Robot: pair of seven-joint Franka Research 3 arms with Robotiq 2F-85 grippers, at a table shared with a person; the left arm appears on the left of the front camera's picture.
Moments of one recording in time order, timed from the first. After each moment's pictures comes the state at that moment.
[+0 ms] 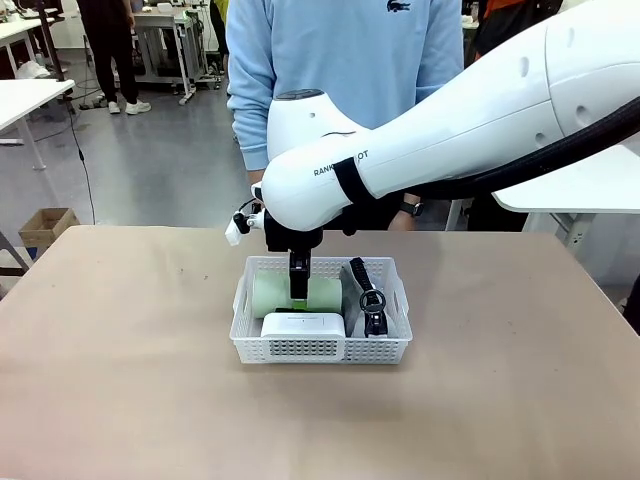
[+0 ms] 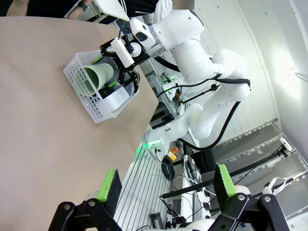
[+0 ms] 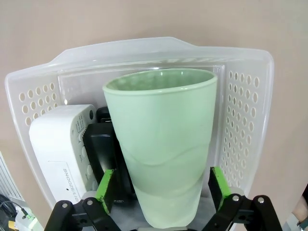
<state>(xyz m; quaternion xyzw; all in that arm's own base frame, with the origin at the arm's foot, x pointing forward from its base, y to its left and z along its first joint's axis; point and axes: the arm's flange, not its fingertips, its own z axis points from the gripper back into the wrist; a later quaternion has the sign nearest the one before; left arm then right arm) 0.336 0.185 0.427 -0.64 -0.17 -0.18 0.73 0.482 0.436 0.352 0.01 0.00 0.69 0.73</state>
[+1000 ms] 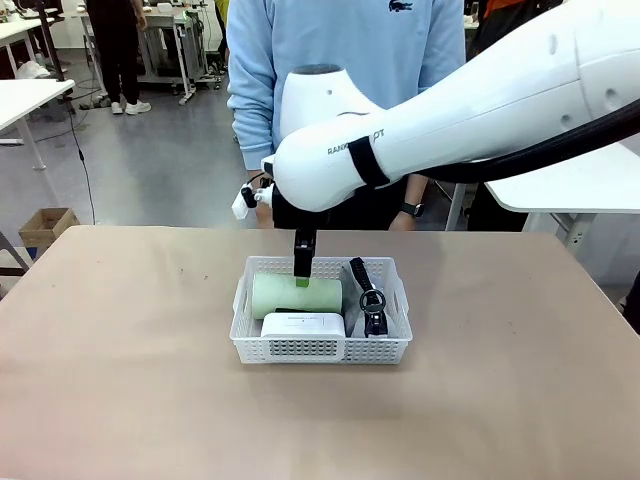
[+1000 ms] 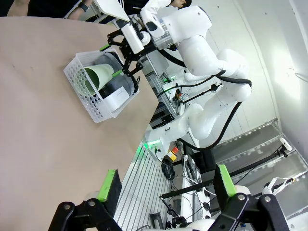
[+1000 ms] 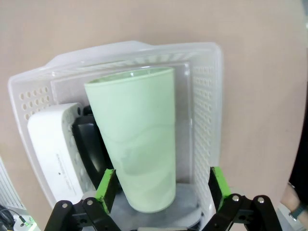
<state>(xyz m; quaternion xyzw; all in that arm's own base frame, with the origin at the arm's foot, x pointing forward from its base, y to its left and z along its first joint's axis) 0.336 0.185 0.427 -0.64 -0.17 -0.18 0.73 0.495 0.419 0.386 0.00 -0.05 0.67 0.74</state>
